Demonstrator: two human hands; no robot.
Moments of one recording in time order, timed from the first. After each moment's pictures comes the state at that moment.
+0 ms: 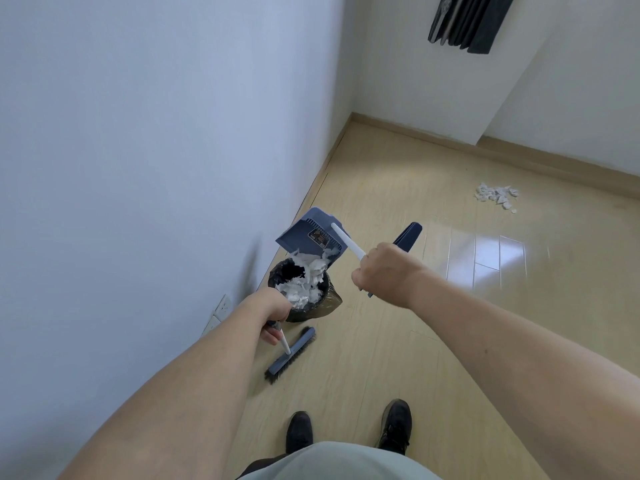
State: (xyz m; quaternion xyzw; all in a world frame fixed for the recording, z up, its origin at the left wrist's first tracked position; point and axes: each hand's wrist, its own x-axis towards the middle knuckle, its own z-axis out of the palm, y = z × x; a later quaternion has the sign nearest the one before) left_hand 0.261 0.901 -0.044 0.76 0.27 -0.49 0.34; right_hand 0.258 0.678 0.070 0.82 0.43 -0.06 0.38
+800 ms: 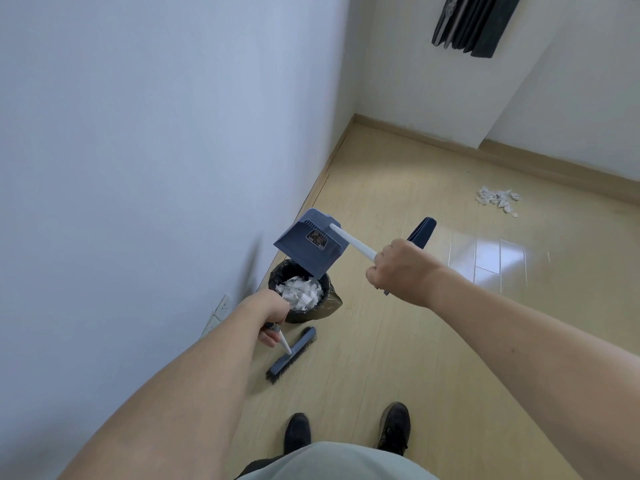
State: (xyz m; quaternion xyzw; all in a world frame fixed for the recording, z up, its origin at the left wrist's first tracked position) left_hand 0.262 0.908 -0.041 0.76 0.27 -0.48 0.35; right_hand 0.265 0.661 0.080 0.82 0.43 -0.07 0.38
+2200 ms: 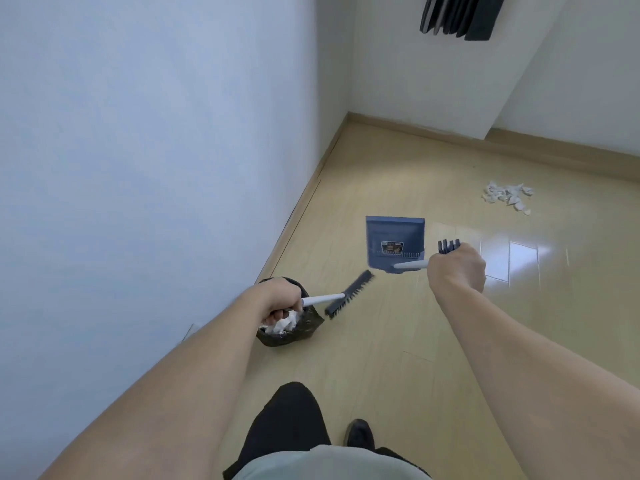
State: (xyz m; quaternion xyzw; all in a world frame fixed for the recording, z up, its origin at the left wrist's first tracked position) left_hand 0.380 0.740 0.003 0.80 0.20 -0.46 0.31; right_hand 0.382 0.464 0.030 0.84 -0.41 0.02 -0.35
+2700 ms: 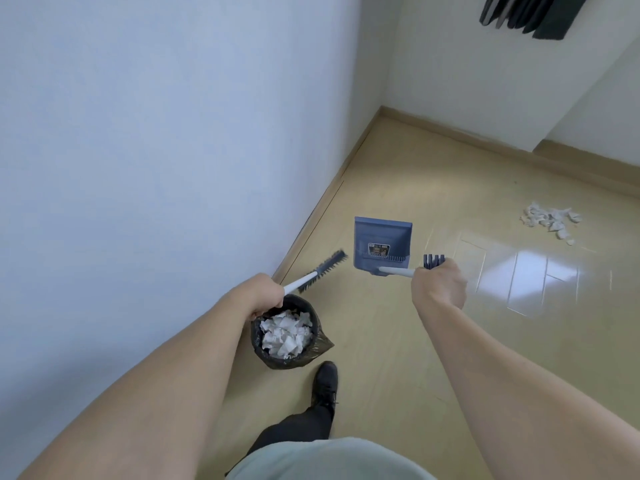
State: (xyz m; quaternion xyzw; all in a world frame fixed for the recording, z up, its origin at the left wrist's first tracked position) left_hand 0.521 0.807 -0.026 0.84 0.24 -0.40 0.27; right_hand 0.539 0.525 -0.011 0.84 -0.39 -0.03 -0.38
